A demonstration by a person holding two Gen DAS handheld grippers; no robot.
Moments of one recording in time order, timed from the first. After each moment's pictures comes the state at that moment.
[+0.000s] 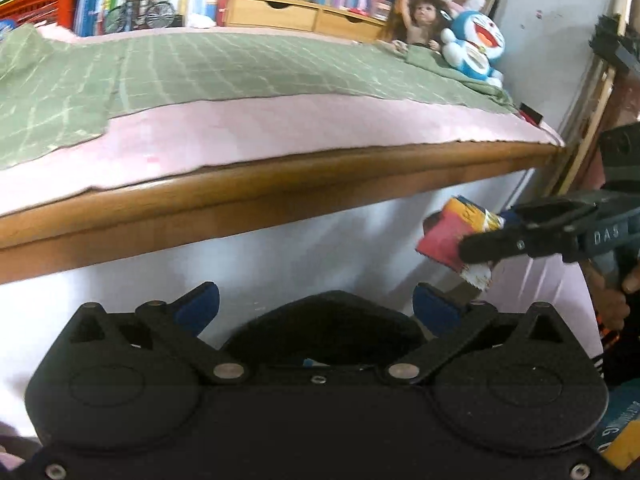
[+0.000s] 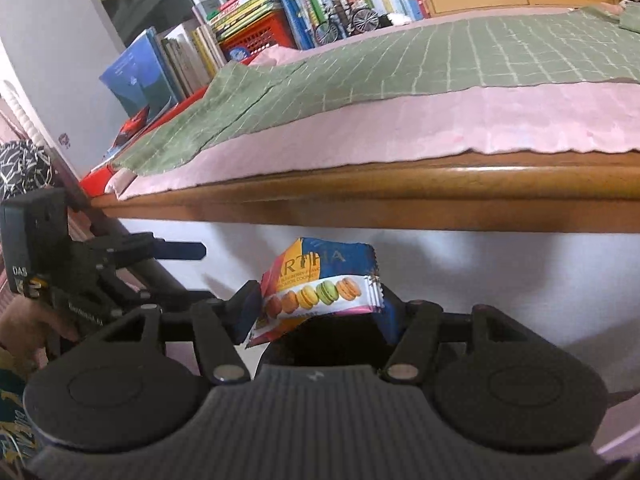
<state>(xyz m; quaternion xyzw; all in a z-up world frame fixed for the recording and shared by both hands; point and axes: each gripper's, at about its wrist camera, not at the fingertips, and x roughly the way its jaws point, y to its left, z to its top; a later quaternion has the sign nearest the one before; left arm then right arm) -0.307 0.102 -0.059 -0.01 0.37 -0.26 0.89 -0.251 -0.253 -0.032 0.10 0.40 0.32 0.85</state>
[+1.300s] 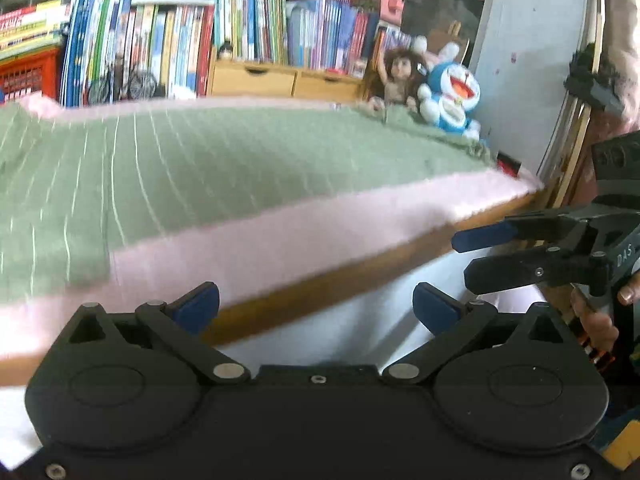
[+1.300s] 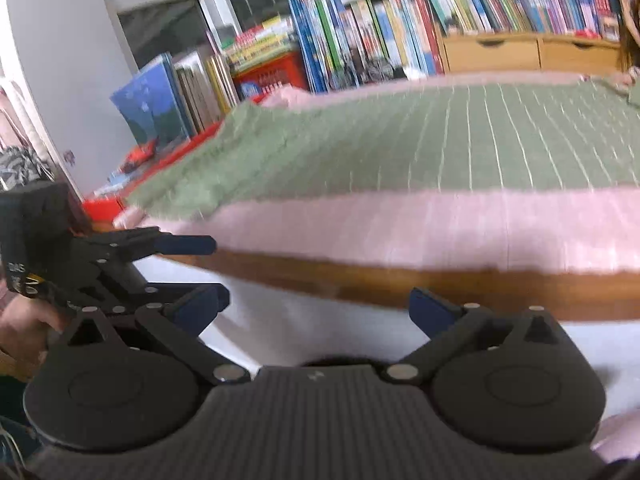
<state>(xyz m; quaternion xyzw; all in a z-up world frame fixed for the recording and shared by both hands) -0.292 0.089 0.011 -0.01 0.29 -0.28 0.91 -0.244 -0.245 0.031 0.08 0.34 0.32 0.88</state>
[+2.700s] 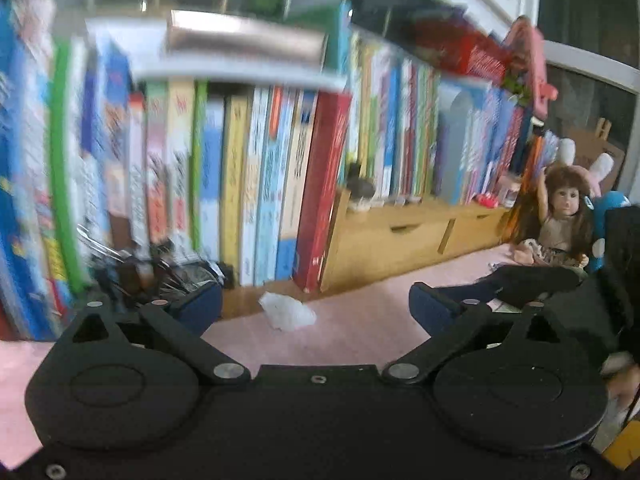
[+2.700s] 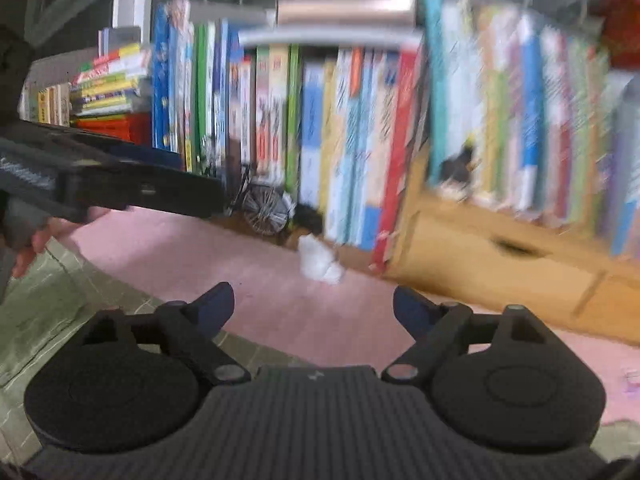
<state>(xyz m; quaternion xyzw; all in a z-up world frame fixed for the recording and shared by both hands) 0.245 0.078 0.079 -0.03 0.26 -0.25 0.93 0.223 -0.142 0.036 -0.08 0.27 0.26 0.92</state>
